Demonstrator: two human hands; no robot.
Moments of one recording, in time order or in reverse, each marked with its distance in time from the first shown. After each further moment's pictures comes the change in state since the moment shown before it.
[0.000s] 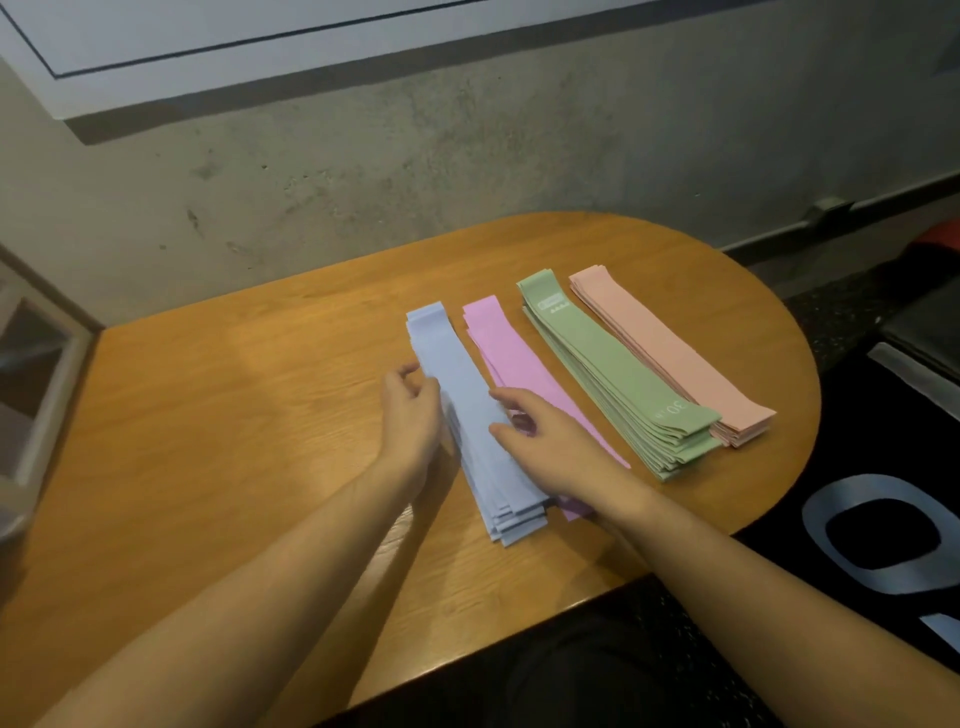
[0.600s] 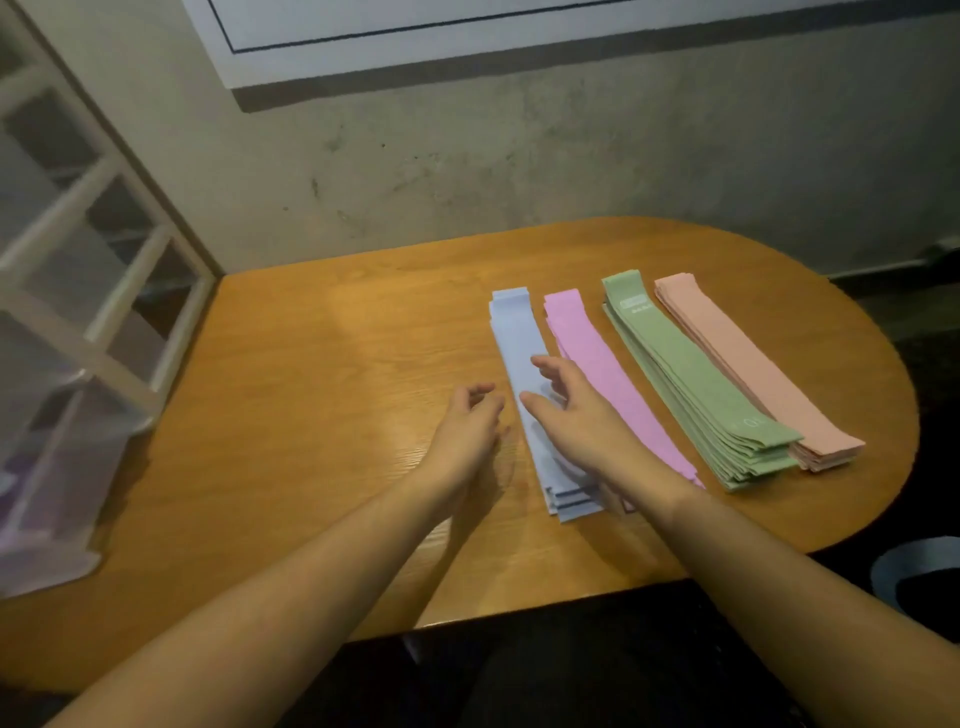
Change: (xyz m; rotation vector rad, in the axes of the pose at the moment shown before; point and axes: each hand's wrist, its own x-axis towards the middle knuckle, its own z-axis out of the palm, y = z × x) left_hand -0.059 0.000 -0.041 -0.214 -0.148 -0.179; right_hand 0.009 -0.028 0.033 0.047 0.024 -0.058
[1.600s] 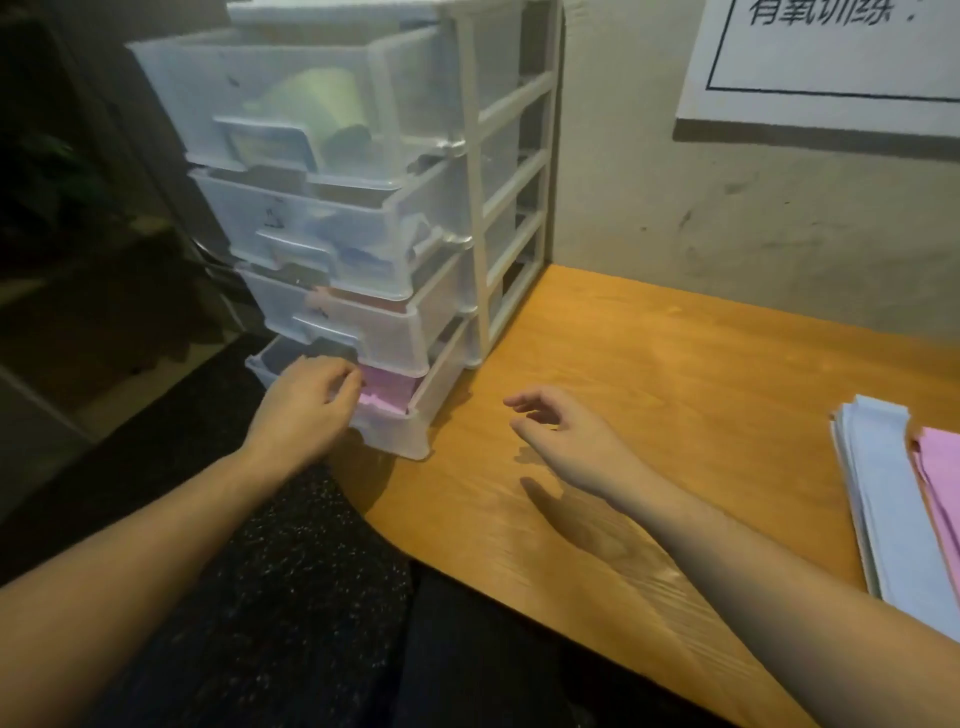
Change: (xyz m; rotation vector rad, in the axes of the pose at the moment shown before) left_hand -0.158 0.032 -0.430 1.065 0.764 0.296; right_hand -0.013 -0.166 0.259 -0.126 -0.630 -0.266
